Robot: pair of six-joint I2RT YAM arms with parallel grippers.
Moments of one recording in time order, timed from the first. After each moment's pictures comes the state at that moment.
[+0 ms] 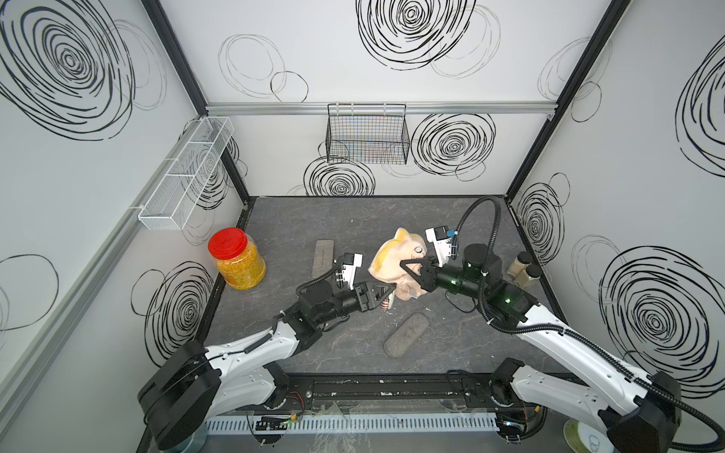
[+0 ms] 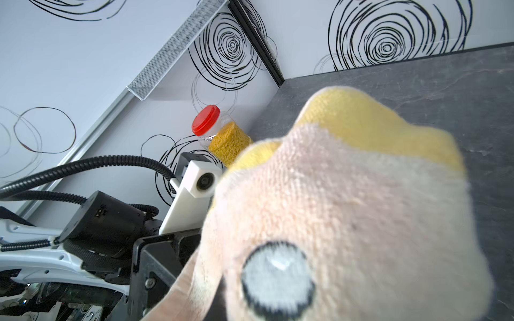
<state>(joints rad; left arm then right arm) -0.75 1.12 0.40 0.72 0.44 -1.07 0.71 0.99 0.81 -0.07 -0.36 0.54</state>
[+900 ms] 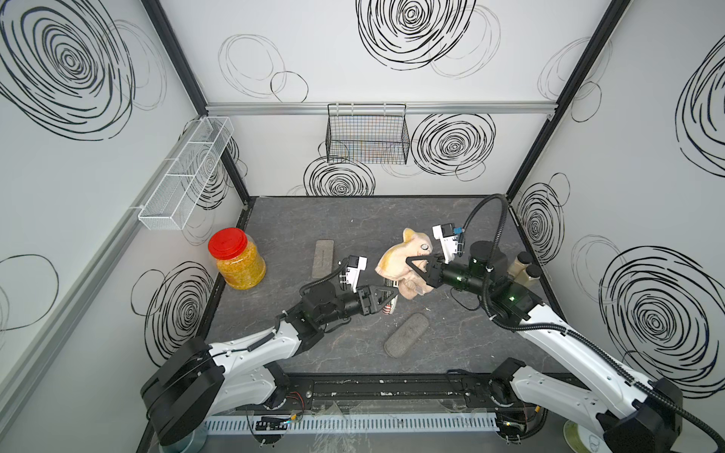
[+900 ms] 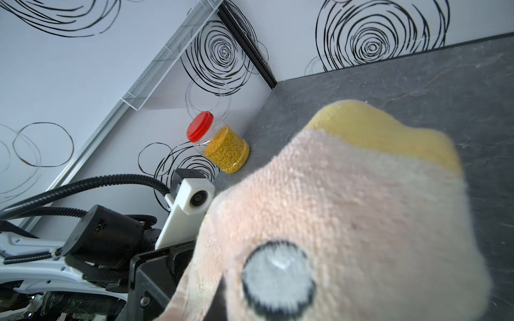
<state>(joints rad) -0.77 1.15 0.40 0.73 0.47 -1.06 0.63 1.00 0.80 -0.10 -0.40 0.56</state>
